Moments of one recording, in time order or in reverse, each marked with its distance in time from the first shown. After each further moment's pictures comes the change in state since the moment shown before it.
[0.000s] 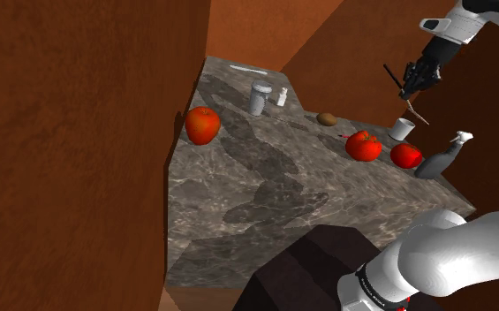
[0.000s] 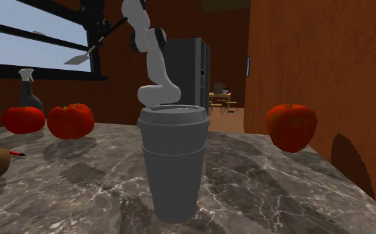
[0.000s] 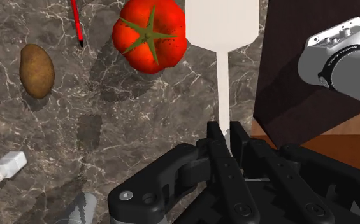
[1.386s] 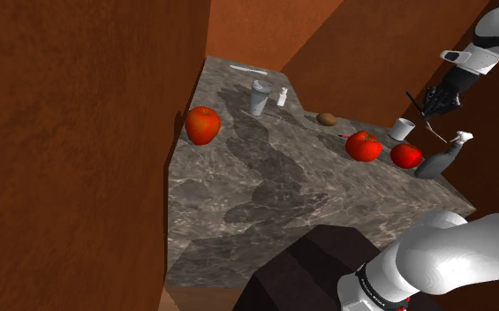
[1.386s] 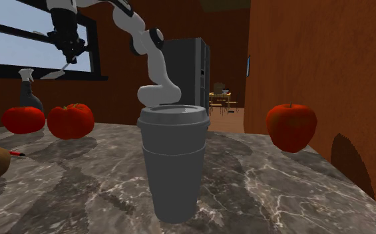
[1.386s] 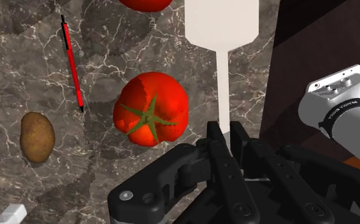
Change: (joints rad) arm -0.054 -0.019 -0.204 -0.086 -0.086 0.109 -0.233
